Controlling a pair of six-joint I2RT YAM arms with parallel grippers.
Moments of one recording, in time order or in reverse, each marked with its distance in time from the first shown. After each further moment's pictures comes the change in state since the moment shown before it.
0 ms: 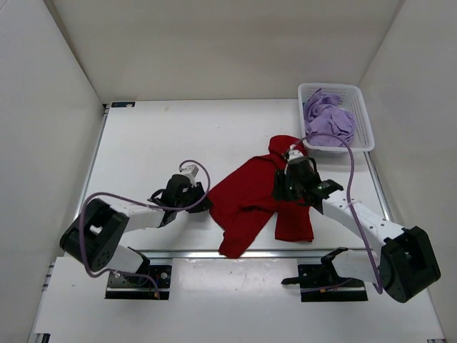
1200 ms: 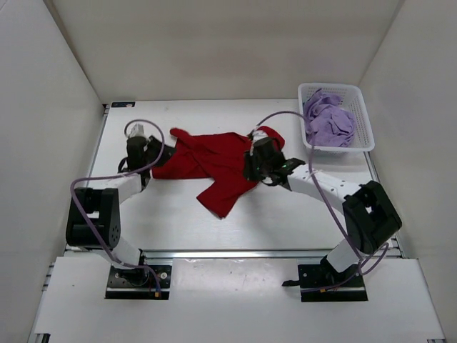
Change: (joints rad) left arm 0.497 0.184 0.377 0.087 0.038 -0.174; right arm 0.102 0.393 0.264 0.166 0.008 0.014
